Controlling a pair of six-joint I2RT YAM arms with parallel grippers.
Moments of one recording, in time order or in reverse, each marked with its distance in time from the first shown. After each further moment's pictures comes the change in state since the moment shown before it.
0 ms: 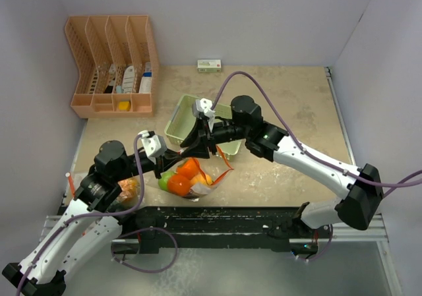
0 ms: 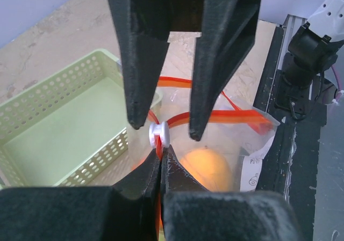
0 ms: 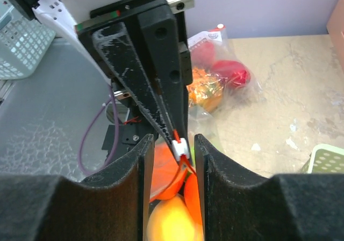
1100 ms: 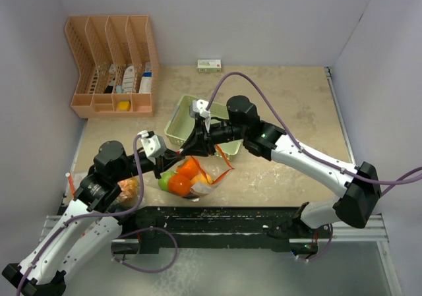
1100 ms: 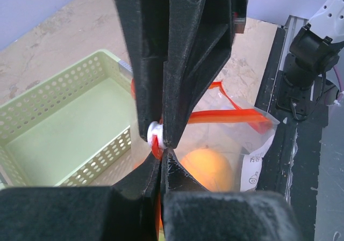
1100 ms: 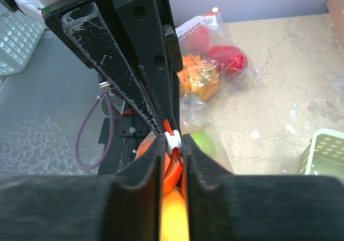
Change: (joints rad) left arm 0.000 -0.006 0.000 0.000 -0.002 0.001; right arm 0.004 0.028 0.024 -0.071 0.061 -0.023
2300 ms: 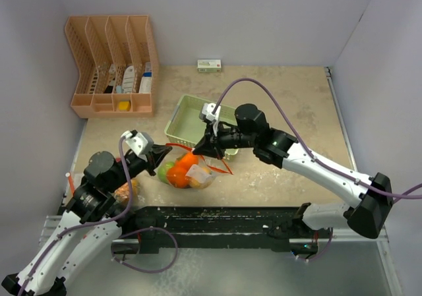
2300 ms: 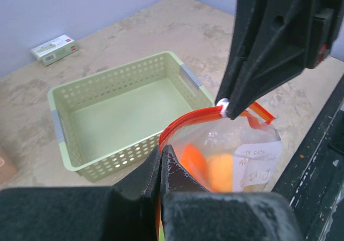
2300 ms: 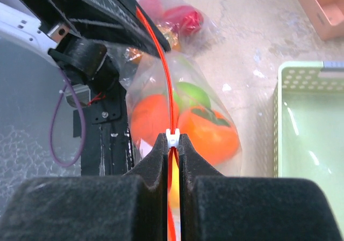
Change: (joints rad) left arm -0.003 -0.125 -0.020 -0.026 -0.307 -0.055; right arm 0.001 -0.114 -0.084 -0.132 0.243 0.005
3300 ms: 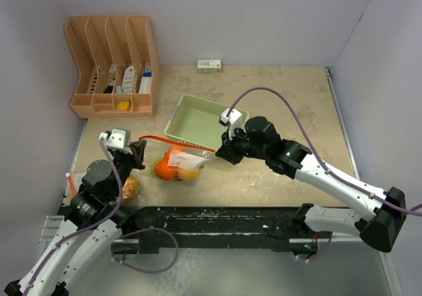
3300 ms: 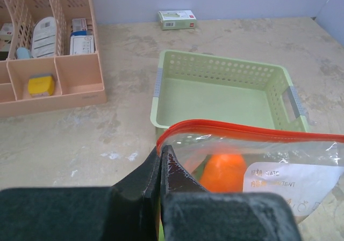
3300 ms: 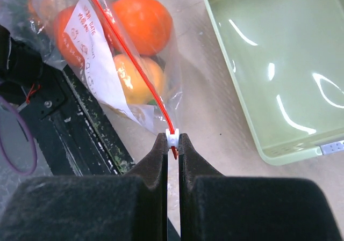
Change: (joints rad) left arm -0.004 -0.121 -0.056 -0.094 -0.576 -0.156; right arm -0.015 -0.164 -0.154 -0.187 0.366 0.122
